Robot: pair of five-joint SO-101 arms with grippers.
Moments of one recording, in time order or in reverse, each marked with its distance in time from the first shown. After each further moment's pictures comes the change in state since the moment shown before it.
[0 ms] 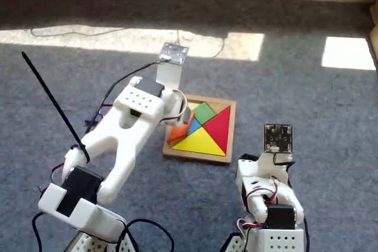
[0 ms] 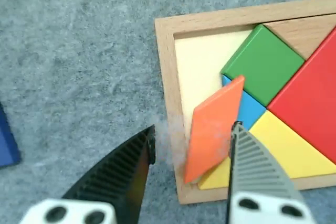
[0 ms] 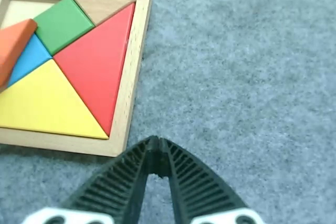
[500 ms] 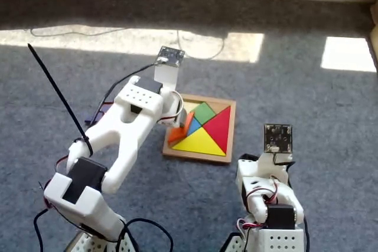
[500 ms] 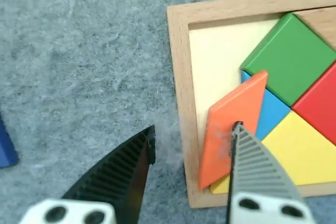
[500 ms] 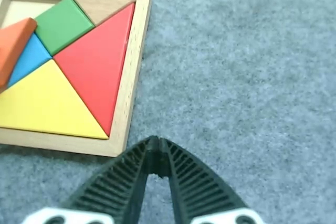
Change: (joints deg) left arm -1.4 5.5 -0.9 0.0 -1.3; right arm 0.0 0.0 0.0 0.0 0.0
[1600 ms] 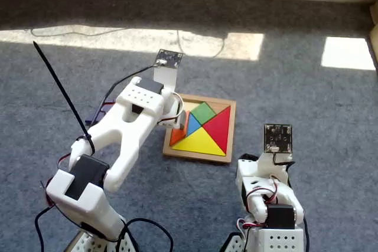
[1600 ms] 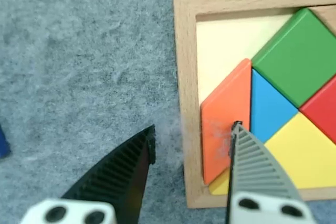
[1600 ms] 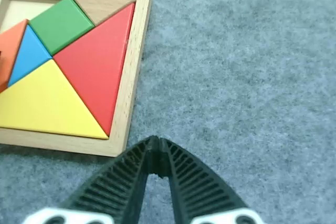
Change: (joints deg) left arm 0.1 1.1 0.0 0.1 2.5; right arm 0.0 0.0 0.0 0.0 0.0
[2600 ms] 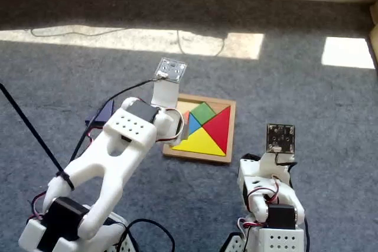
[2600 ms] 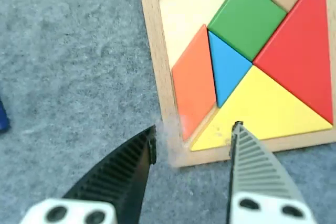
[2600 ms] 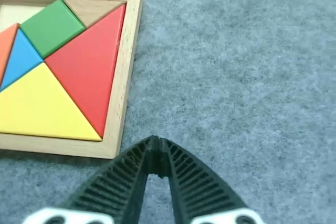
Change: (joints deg) left arm 3.7 -22.9 18.0 -4.8 0.1; right arm 1.4 0.0 0.0 0.0 0.0
